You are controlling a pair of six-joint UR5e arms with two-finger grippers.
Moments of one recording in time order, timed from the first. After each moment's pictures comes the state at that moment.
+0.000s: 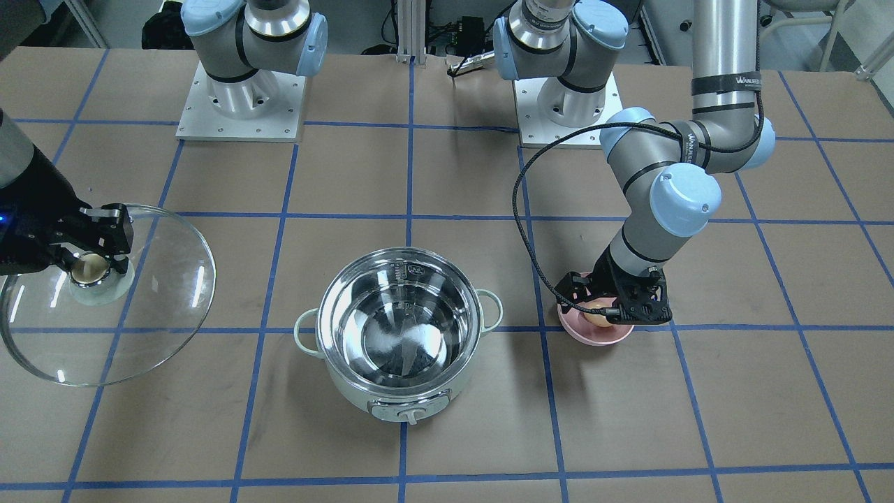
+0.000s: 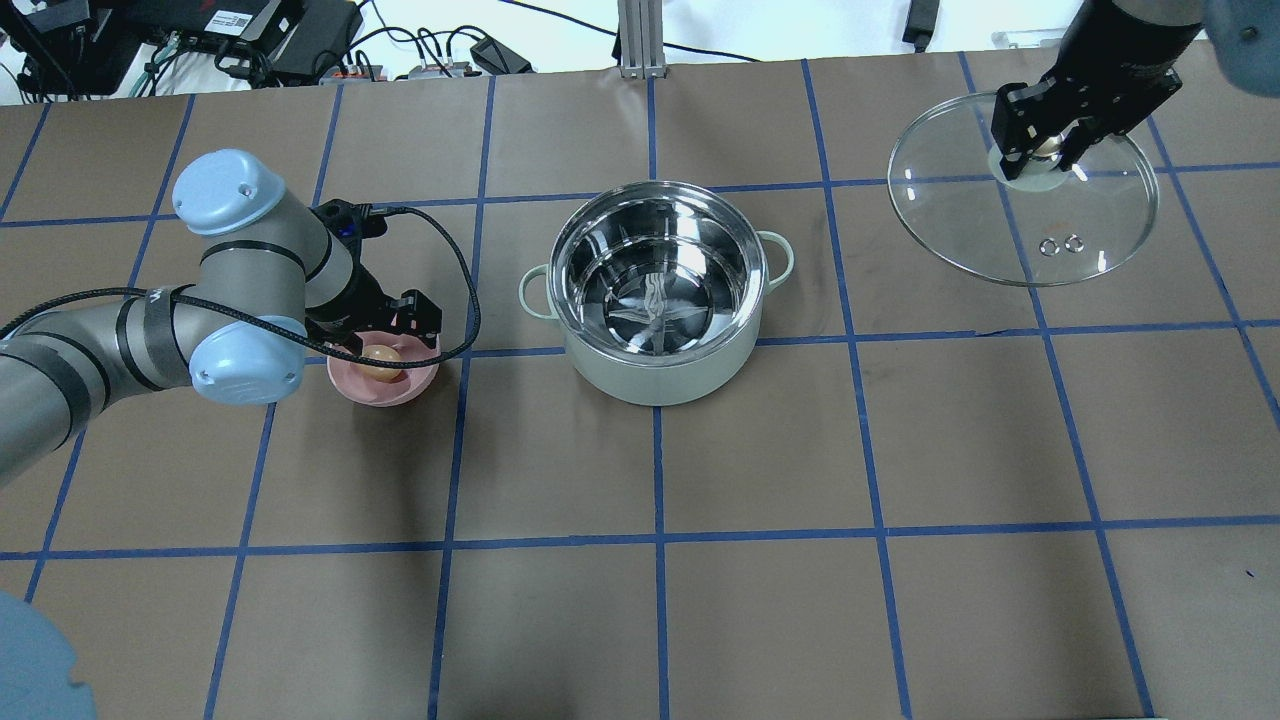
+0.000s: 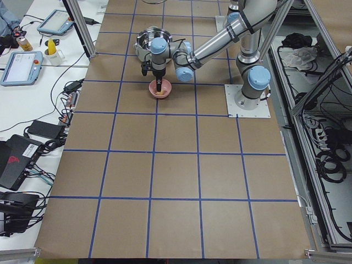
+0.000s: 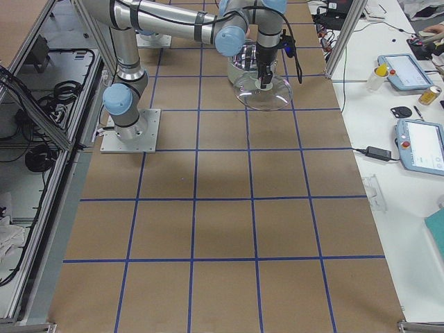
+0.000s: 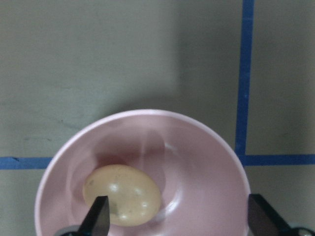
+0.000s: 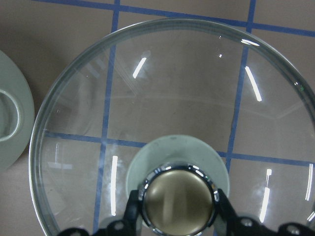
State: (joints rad) left arm -1.41 -1.85 -2.00 -0.82 1.49 0.13; right arm 1.37 -1.41 1.50 -1.70 -1.57 -0.33
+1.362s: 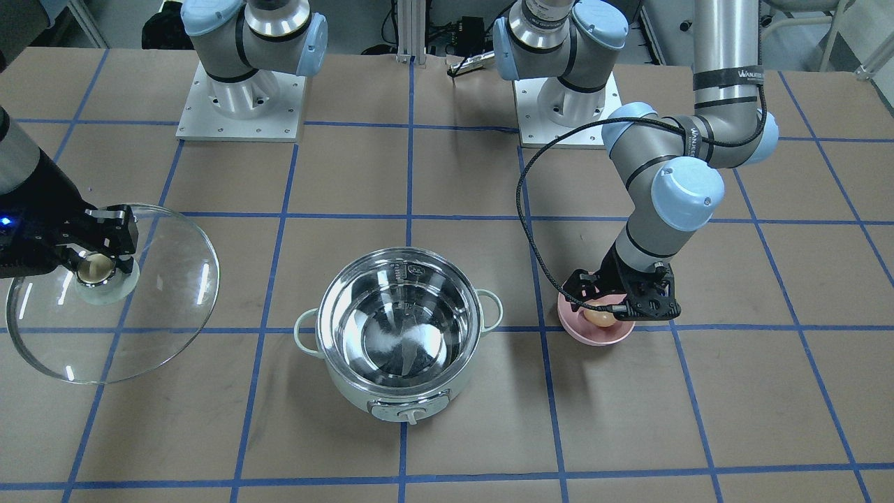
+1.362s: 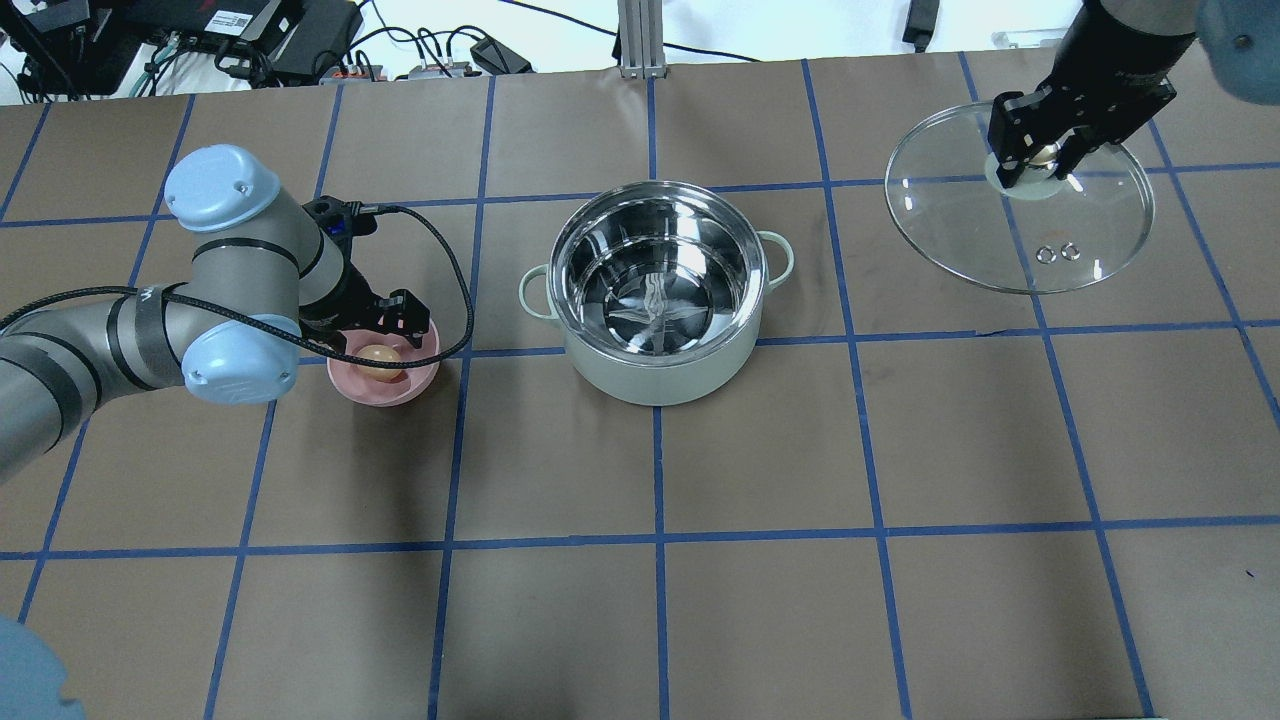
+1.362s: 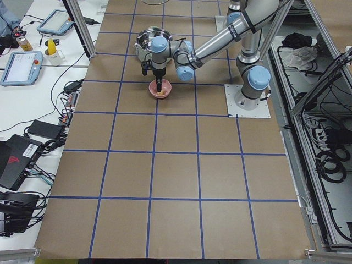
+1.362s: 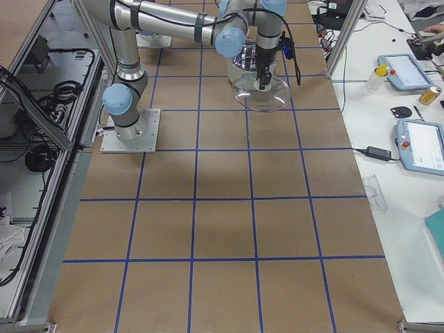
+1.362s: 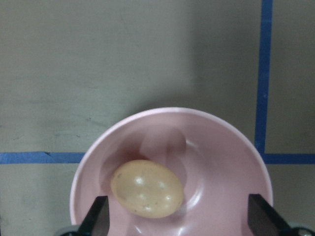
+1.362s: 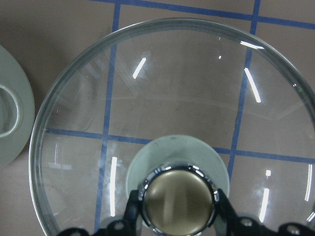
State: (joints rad) left arm -1.41 -1.83 -2.00 -0.83 1.55 0.13; right arm 1.37 -1.41 1.51 -1.69 -1.57 -0.33
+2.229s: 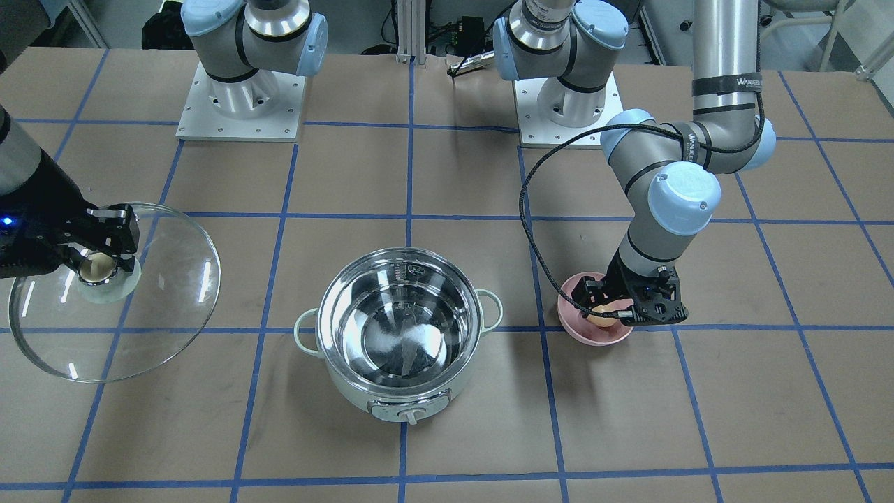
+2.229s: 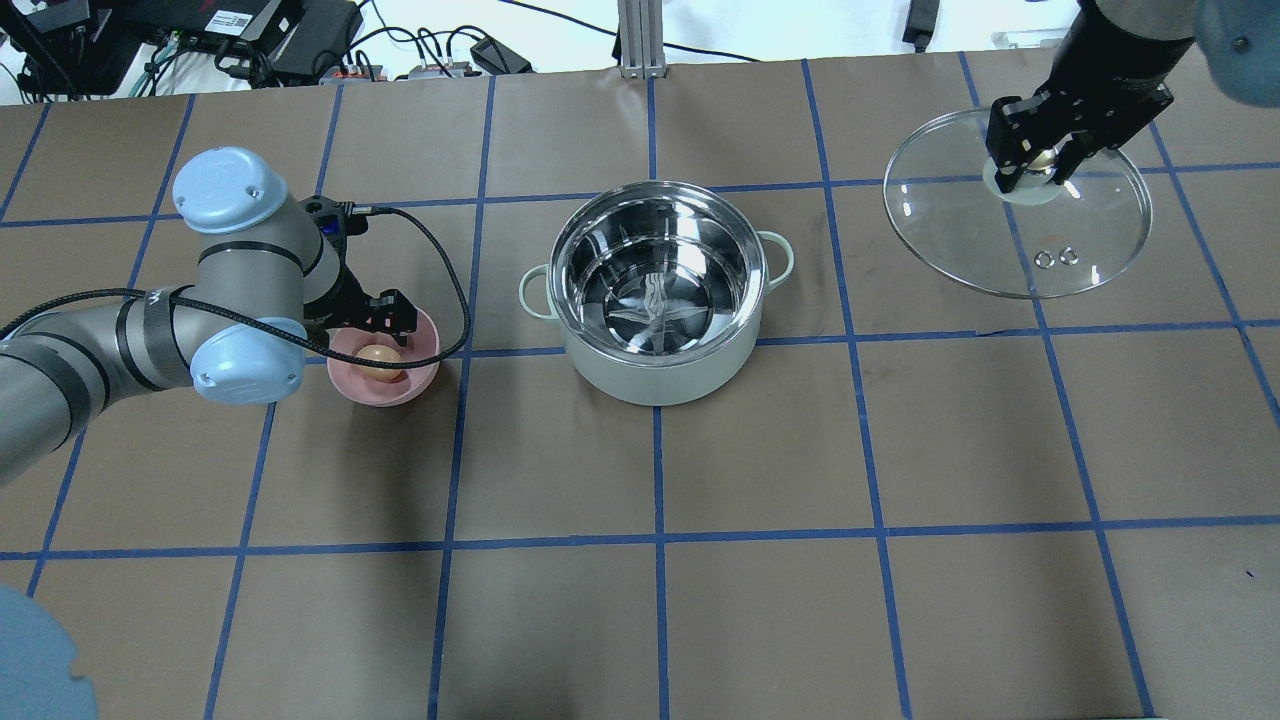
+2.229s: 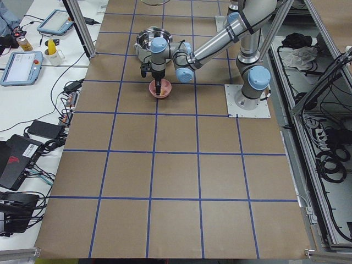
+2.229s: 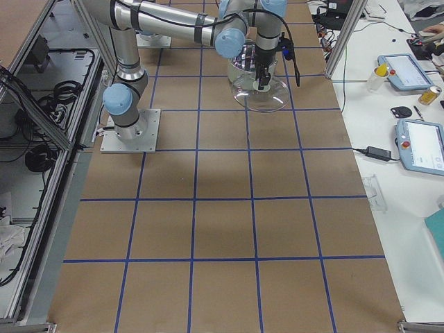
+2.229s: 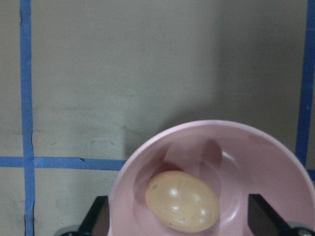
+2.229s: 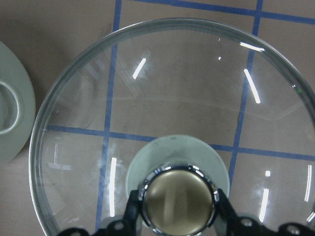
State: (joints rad) left arm -1.41 -1.85 -2.01 -0.78 1.62 0.12; right arm 1.37 -1.41 1.51 -1.69 -1.57 -0.33
